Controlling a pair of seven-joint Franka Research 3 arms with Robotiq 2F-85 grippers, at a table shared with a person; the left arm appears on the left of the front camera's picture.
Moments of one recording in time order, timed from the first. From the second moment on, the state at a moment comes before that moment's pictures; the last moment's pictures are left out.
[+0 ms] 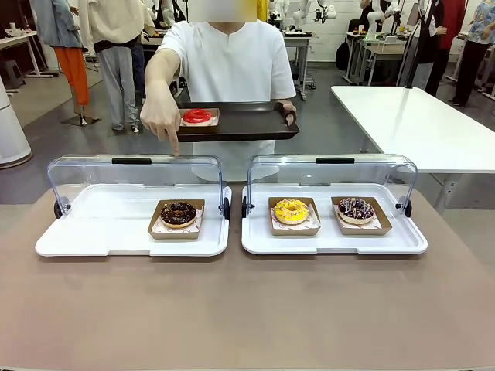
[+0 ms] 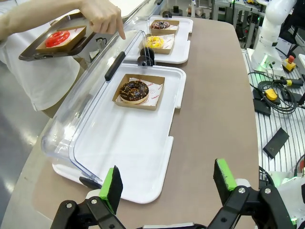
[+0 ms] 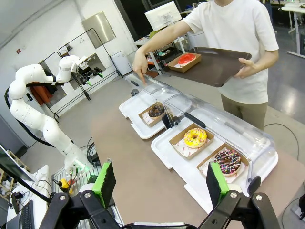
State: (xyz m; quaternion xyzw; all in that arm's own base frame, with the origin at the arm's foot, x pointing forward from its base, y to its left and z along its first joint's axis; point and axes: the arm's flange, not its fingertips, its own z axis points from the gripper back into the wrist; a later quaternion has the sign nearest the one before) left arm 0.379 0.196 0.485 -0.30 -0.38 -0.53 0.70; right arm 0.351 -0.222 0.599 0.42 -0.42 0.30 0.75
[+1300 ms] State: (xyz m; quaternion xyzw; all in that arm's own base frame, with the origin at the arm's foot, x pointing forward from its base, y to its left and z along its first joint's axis) left arm 0.477 -0.080 0.467 -0.01 -0.07 -0.67 0.74; right arm 0.351 -0.222 0.599 0.42 -0.42 0.30 0.75
